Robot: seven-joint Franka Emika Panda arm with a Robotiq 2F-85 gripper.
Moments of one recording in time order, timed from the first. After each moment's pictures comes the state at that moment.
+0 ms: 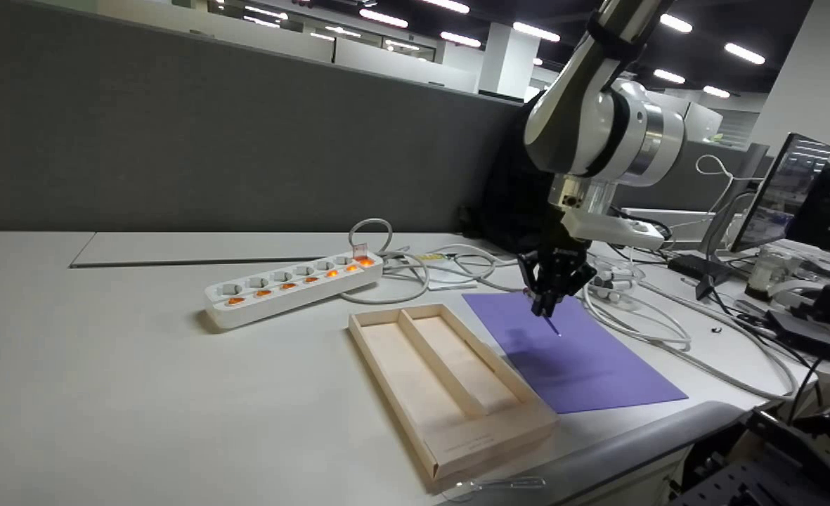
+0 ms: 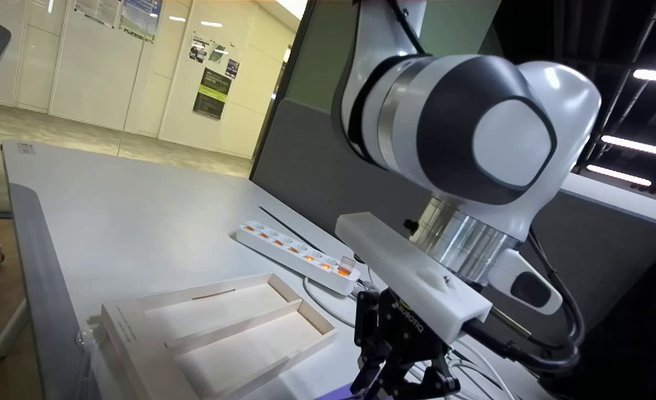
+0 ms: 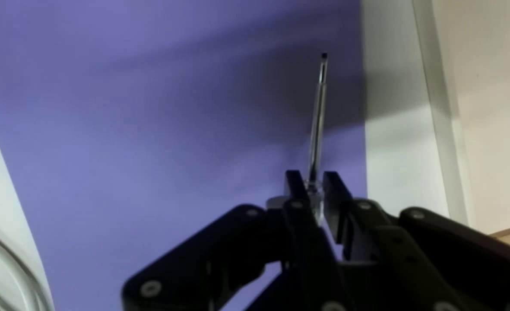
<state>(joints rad) -0.21 0.30 -0.09 -2.45 0.18 2.70 -0.16</state>
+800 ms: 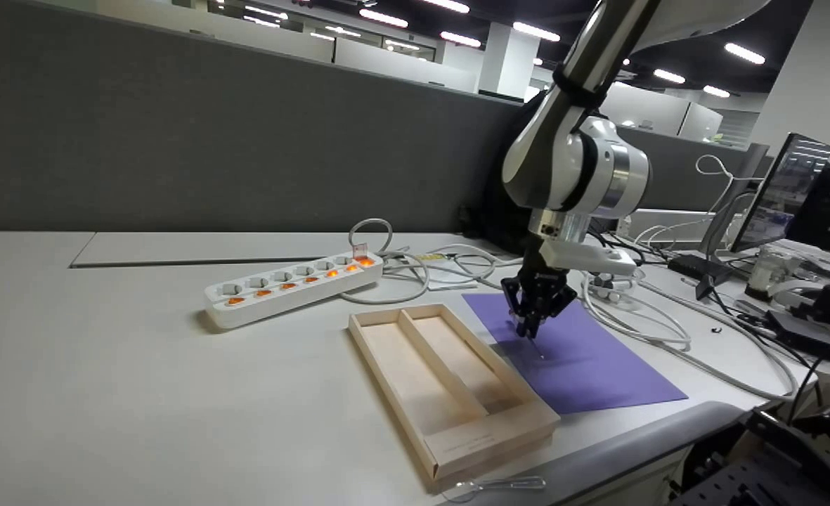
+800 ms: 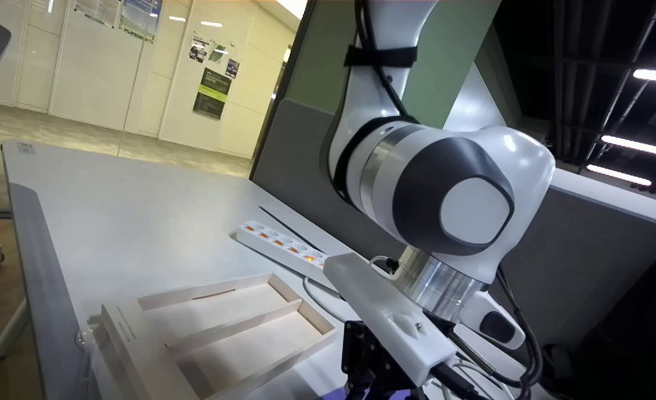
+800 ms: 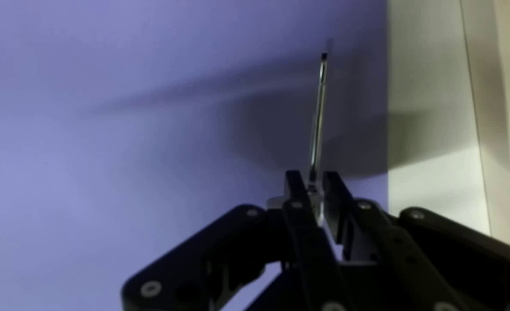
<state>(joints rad) -0.20 0.47 -0.07 -2.36 0.18 2.76 -0.15</state>
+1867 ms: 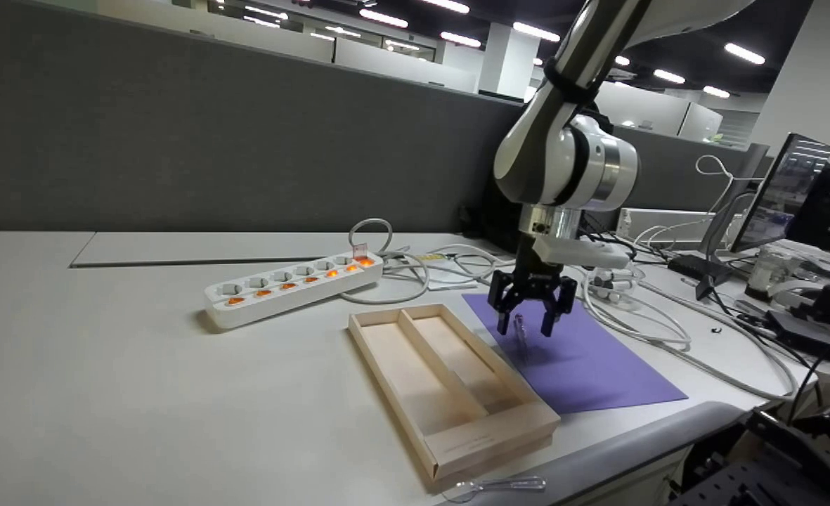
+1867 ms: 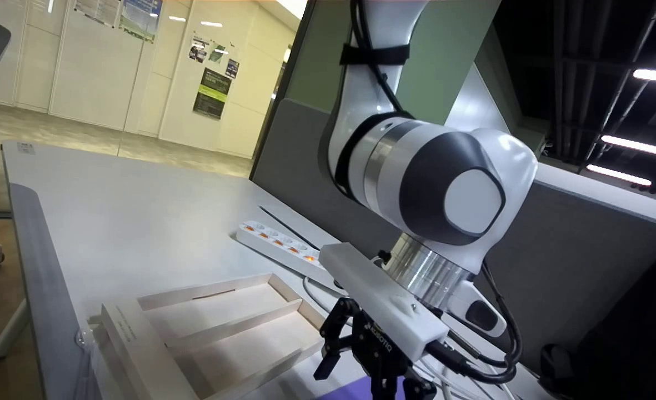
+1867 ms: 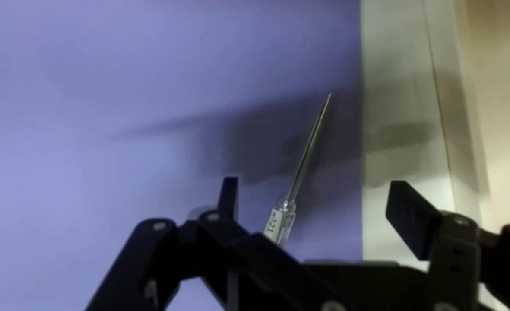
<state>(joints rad) -0.17 0.47 -0.08 -2.33 0.13 2.64 -0.12</state>
